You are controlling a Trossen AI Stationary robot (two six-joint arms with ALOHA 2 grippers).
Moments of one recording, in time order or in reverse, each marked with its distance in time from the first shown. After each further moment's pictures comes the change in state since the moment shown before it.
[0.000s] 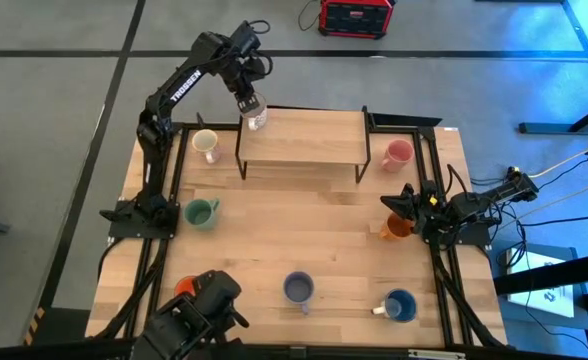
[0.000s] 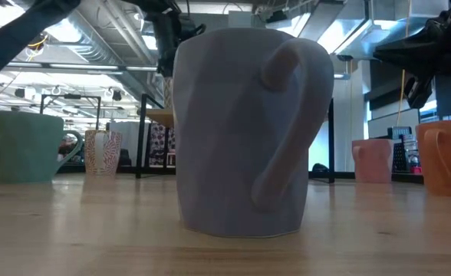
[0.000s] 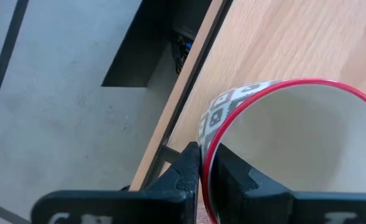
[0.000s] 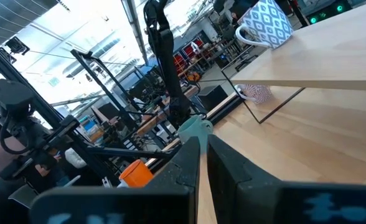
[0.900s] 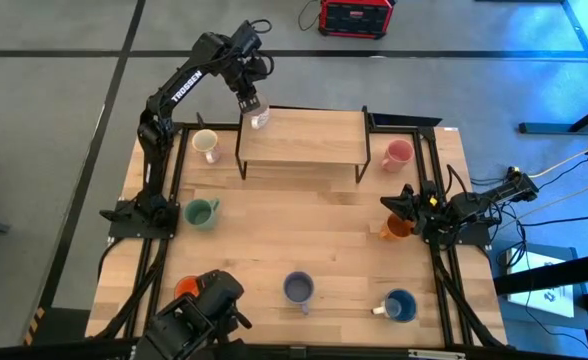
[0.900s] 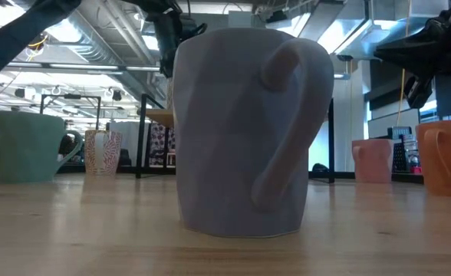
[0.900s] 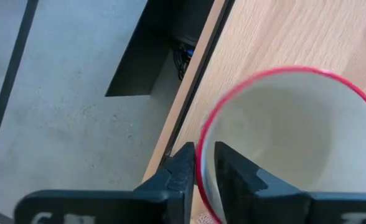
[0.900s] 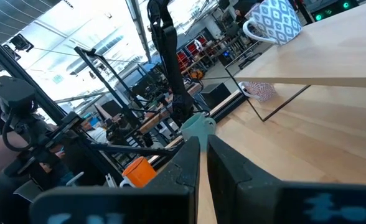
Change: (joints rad) left arm -0.007 0.002 0.000 0.026 0.001 0.030; right arm 0.000 0.000 0.000 -0.001 -0.019 0.000
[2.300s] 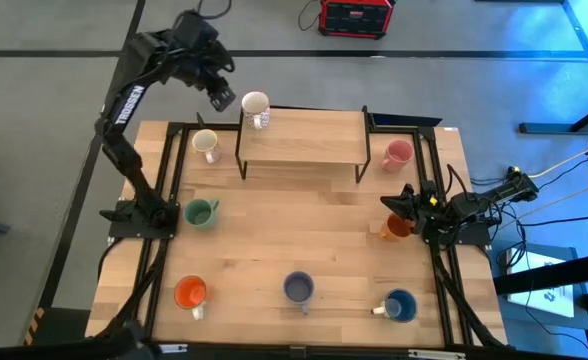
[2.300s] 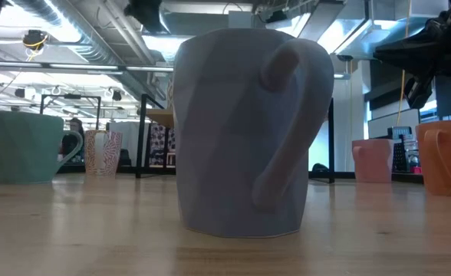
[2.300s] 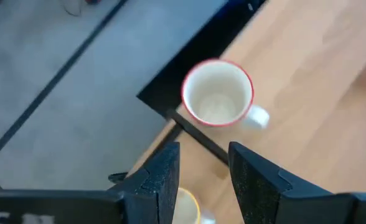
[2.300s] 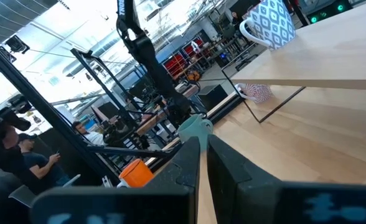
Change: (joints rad) left arm -0.078 -0.366 0.020 -0.112 -0.115 -0.340; right arm 0.000 0.000 0.000 -0.002 0.020 0.000
